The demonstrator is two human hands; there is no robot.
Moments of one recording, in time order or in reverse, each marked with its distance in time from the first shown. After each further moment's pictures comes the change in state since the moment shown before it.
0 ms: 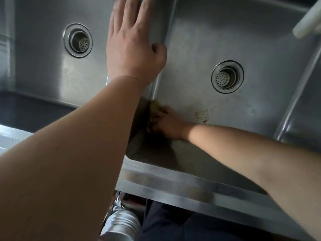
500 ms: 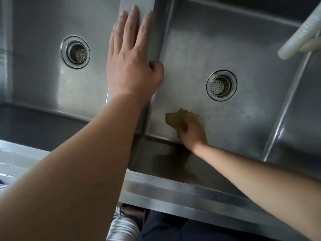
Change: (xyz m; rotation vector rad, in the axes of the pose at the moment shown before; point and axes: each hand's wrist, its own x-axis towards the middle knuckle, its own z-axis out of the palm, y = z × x) left_hand -0.001 -0.001 -0.001 -0.012 -0.018 0.013; right_hand -0.073 -0.003 -0.018 0.716 0.454 0.774
